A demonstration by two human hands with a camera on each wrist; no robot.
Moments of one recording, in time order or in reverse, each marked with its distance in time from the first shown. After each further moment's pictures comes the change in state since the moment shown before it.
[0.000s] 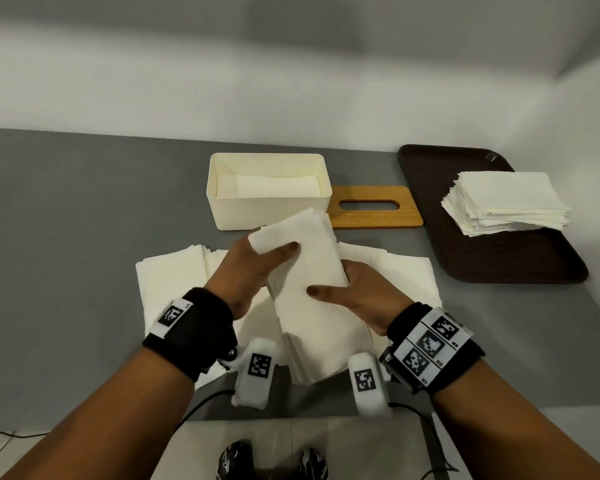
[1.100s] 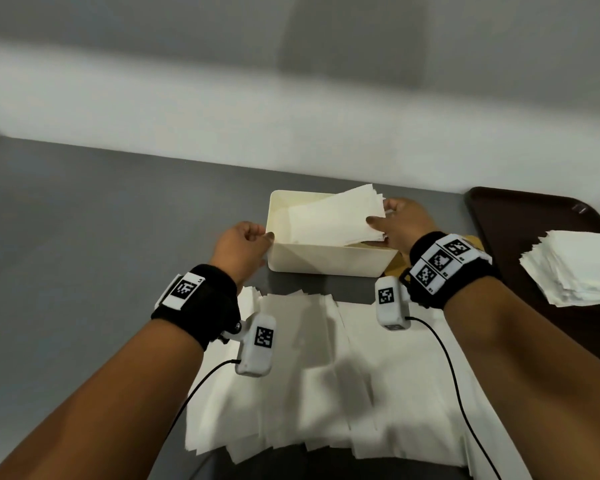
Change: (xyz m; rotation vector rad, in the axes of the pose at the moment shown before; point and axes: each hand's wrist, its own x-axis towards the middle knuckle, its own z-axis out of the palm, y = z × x) left_hand 0.100 0.033 -0.108 0.377 0.454 -0.007; right_hand 0.184 -0.091 -0.033 -0.160 0.404 -0.052
